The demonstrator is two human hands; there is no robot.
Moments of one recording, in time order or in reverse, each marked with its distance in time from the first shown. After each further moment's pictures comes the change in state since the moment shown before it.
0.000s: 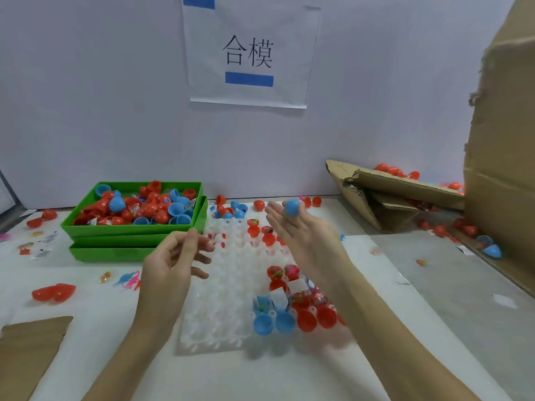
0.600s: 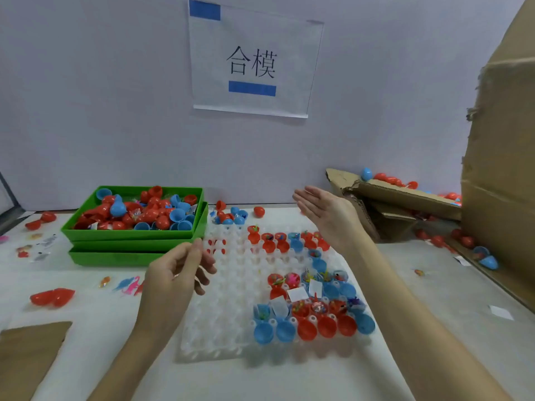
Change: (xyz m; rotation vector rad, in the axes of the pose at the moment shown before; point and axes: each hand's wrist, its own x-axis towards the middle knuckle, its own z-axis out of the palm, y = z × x) left_hand 0.003 0.001 -0.003 0.085 -0.086 0.050; right_hand 0.053 -0.056 -0.024 -0.231 0.120 -0.115
